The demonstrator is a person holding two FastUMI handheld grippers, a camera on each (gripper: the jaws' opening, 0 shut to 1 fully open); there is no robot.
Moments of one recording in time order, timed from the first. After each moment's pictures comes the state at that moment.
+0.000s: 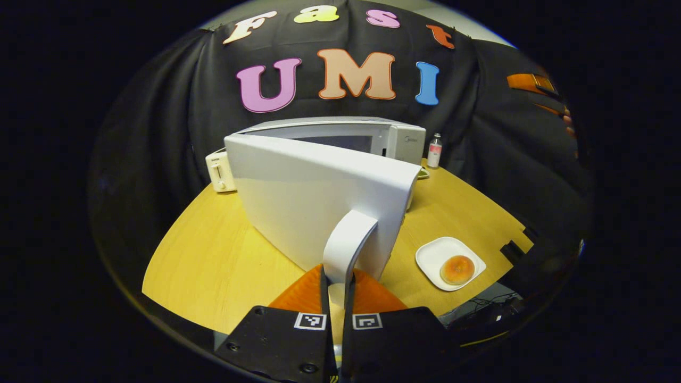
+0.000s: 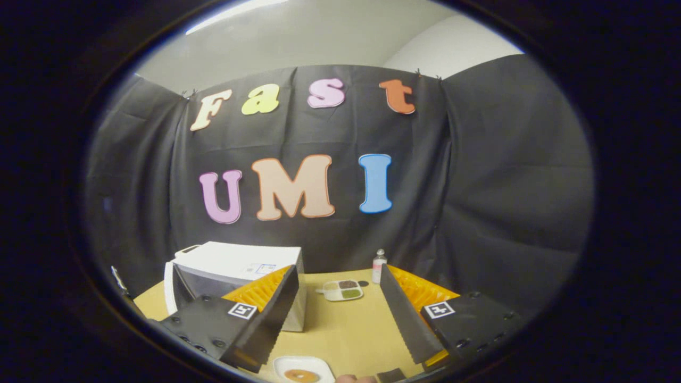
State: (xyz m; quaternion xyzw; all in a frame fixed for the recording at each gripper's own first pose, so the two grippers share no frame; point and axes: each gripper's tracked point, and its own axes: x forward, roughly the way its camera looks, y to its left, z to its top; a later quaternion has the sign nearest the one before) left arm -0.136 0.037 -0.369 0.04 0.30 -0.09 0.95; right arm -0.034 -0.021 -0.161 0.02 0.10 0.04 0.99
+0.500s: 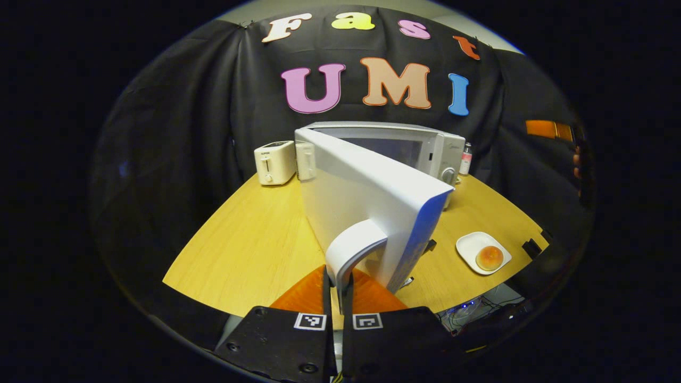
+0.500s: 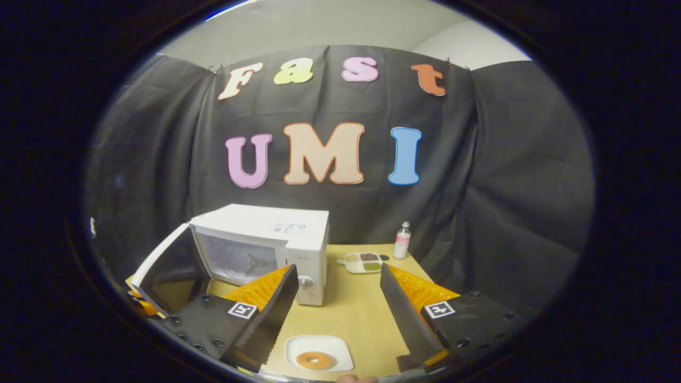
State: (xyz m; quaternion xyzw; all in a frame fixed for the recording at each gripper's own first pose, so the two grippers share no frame) left arm -0.166 0.139 -0.360 0.03 0.28 -0.02 0.96; right arm -0.082 0.040 -0.245 -0.02 0.16 0.09 0.98
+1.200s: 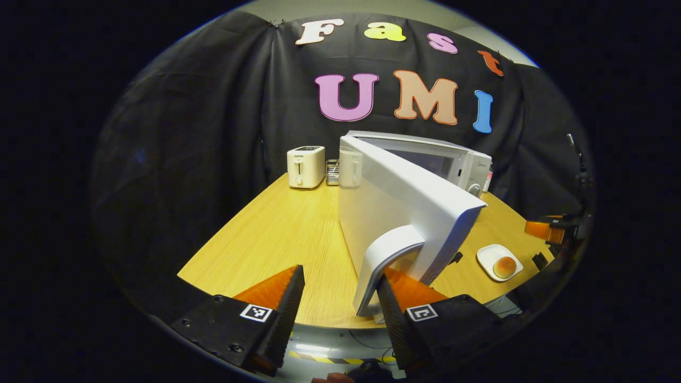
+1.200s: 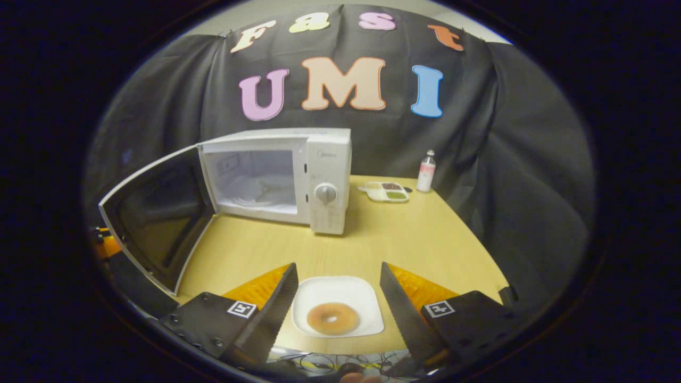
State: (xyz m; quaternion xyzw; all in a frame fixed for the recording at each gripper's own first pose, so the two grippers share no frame) left arm -0.173 0.186 -0.346 0.00 0.25 0.02 0.97; right arm -0.144 0.057 -0.420 -0.05 0.32 0.11 0.94
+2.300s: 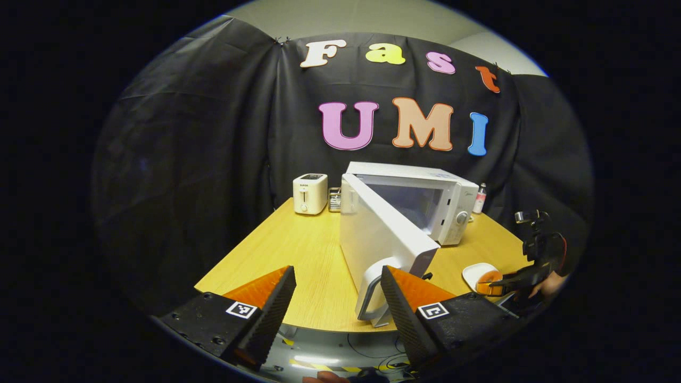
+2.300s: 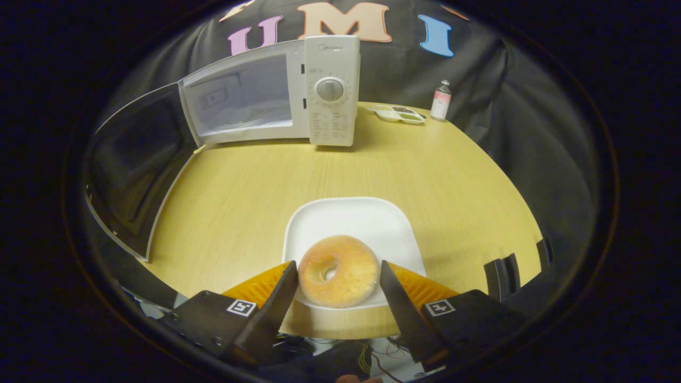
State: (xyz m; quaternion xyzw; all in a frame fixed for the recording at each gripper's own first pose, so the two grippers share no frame) left arm -0.197 0.185 -0.270 0.01 0.18 0.03 0.98; right arm -0.173 0.065 -0.537 -0.06 0.46 0.10 0.88
